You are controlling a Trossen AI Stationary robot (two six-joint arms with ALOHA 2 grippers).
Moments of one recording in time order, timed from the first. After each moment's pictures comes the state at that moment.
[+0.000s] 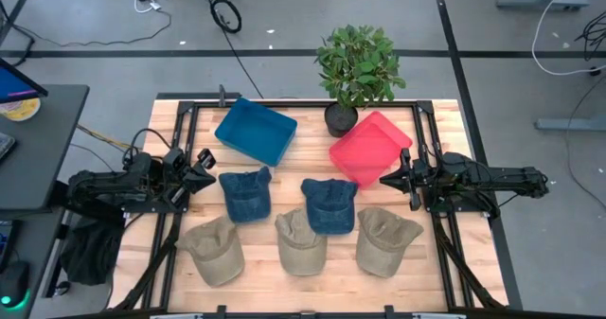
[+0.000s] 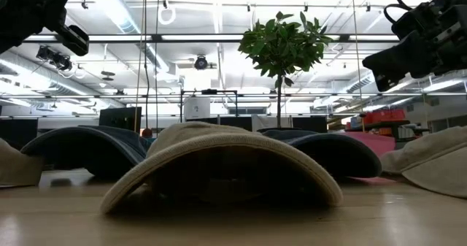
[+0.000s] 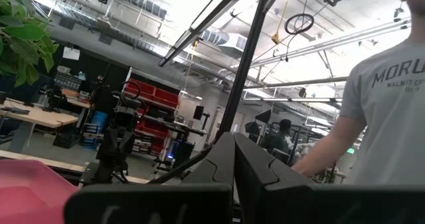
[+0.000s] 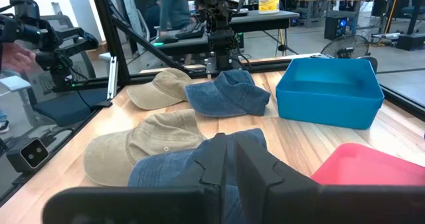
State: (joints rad) left arm 0.03 0.01 0.01 0.50 0.22 -0.49; right arm 0.00 0.01 0.09 -0.17 -0.06 0.10
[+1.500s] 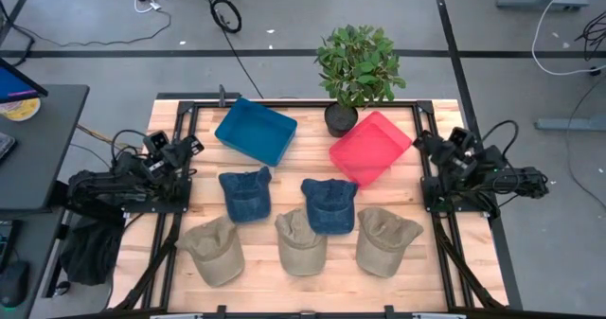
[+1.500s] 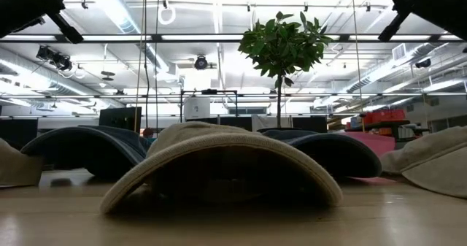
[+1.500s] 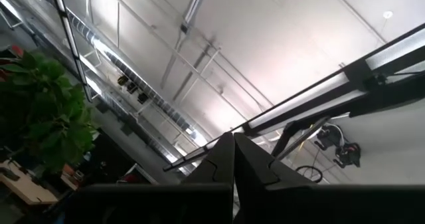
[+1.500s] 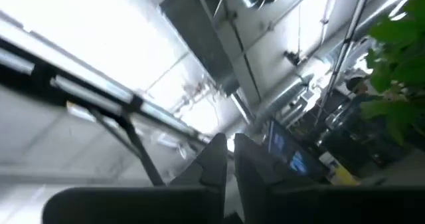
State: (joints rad) left arm 0.03 0.01 0.02 0.84 -0.20 -0.77; right arm 0.00 0.01 0.09 0.70 0.19 0.71
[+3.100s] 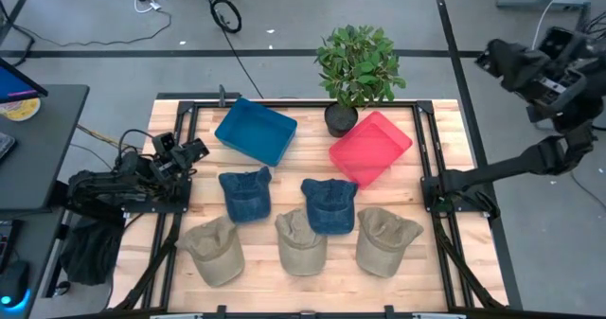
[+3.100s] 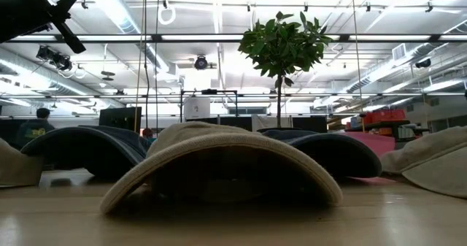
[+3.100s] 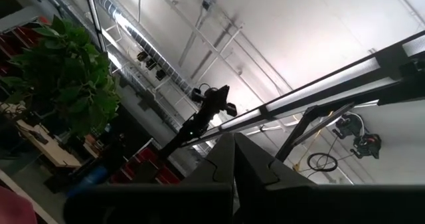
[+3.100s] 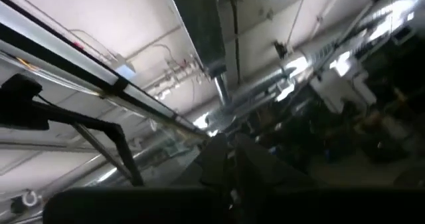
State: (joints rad) left arm 0.03 0.01 0.02 0.71 -0.20 -0.83; right arm 0.00 0.90 1.70 -0.24 0.12 0.53
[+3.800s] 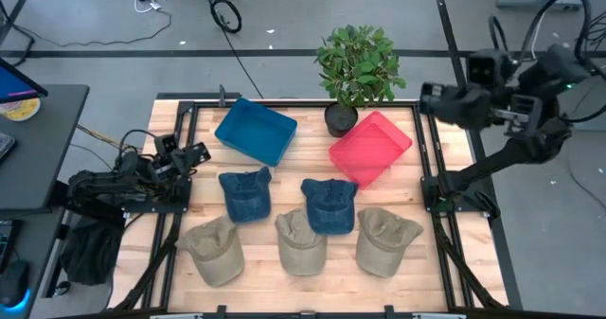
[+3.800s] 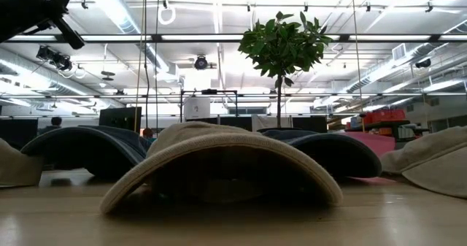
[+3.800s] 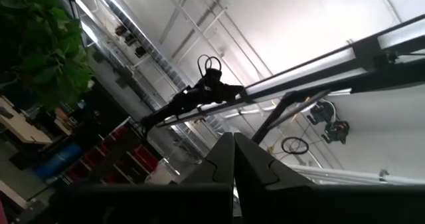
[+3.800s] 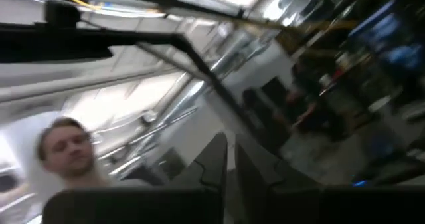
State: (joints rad) left arm 0.03 0.01 0.02 0.70 -0.09 -0.91; right arm 0.19 1.16 1.89 -0.31 -0.18 0.83
